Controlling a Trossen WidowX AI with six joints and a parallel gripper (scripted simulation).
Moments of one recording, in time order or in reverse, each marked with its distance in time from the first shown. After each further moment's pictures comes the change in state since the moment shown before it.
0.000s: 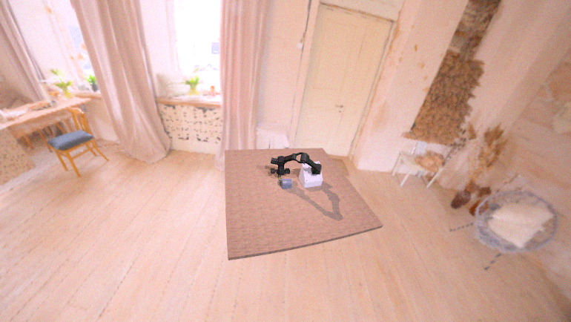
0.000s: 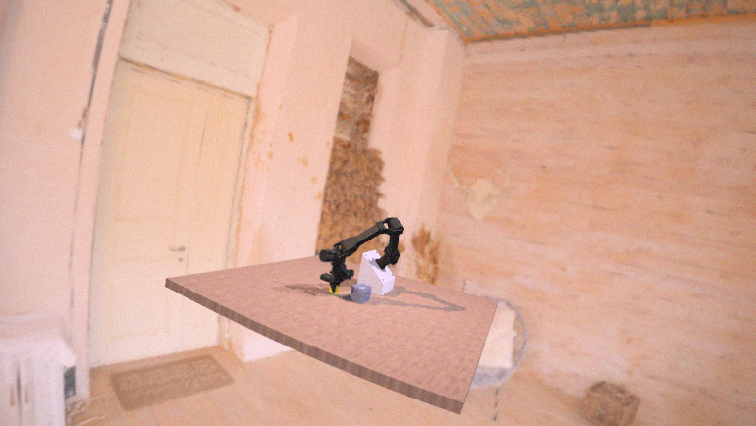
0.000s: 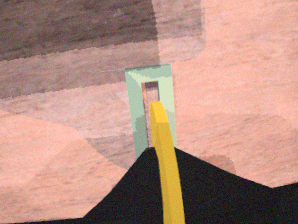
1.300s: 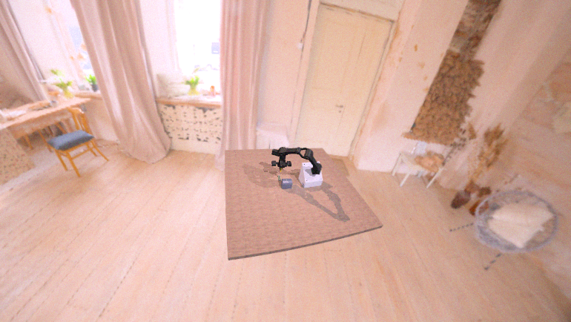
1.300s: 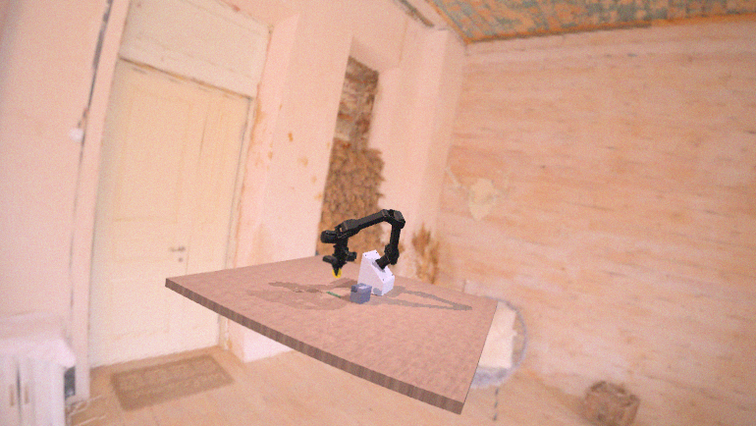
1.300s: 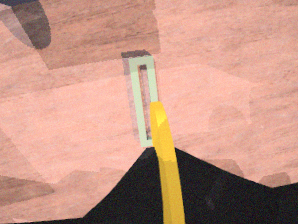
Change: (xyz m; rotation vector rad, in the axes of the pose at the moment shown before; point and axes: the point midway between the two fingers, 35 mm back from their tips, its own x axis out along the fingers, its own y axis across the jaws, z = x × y) arm -0.087 0.001 -0.003 0.020 -0.010 0.005
